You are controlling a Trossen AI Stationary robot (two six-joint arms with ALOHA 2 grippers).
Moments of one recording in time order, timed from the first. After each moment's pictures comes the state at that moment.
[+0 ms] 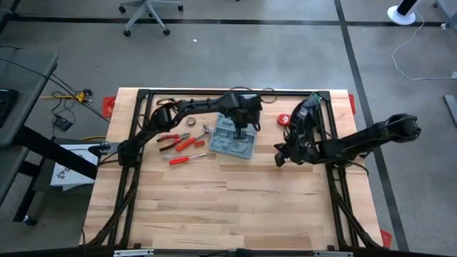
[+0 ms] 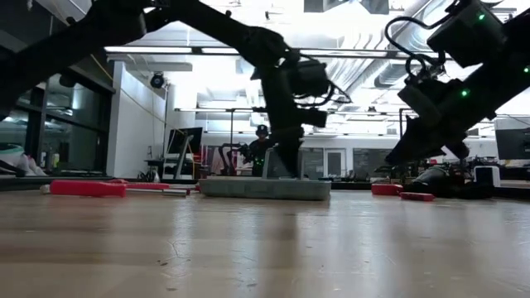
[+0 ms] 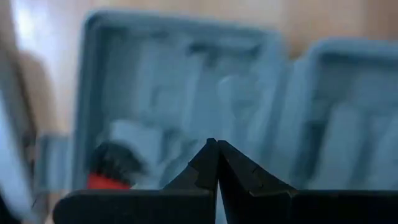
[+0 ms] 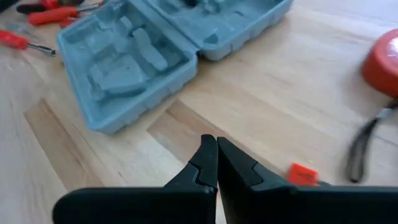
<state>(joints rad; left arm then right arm) 0.32 2.39 2.09 -0.95 -0.09 0.43 0.15 1.15 0.30 0.05 0.58 0.83</state>
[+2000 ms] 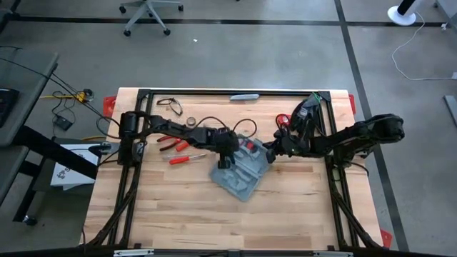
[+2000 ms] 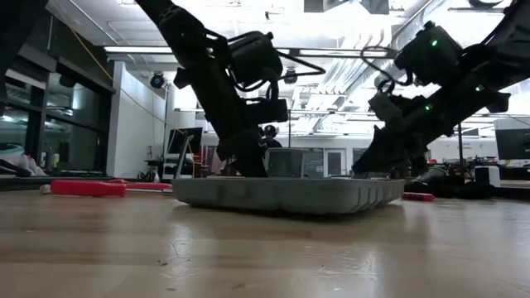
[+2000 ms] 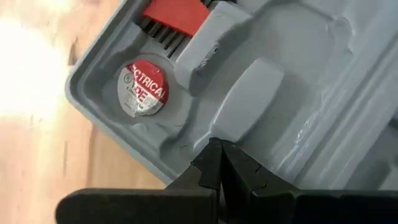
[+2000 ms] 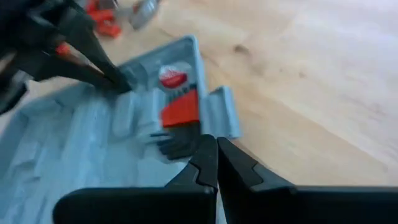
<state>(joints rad) 0.07 1.97 1.14 -0.21 -0.11 0.12 -0.06 1.40 0.30 0.46 0.27 0.67</state>
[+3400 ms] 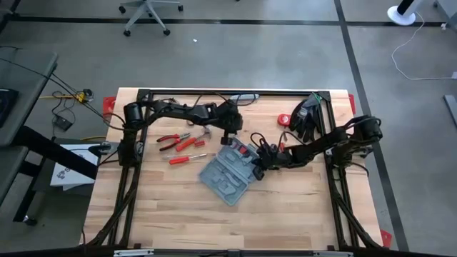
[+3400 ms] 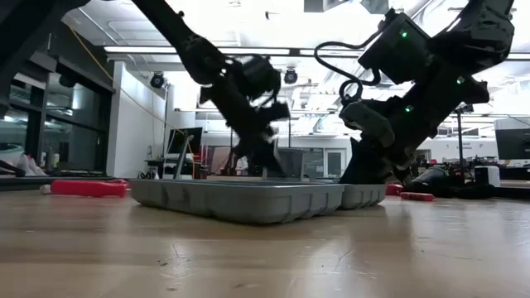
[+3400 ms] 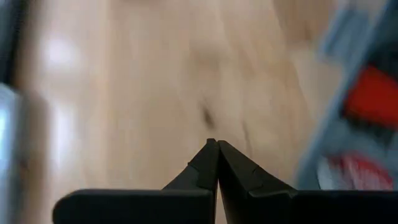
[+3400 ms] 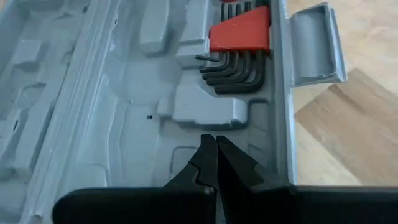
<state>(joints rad) 0.33 2.02 1.26 -0.14 0.10 0.54 0.13 1.68 0.58 0.22 0.27 0.73</state>
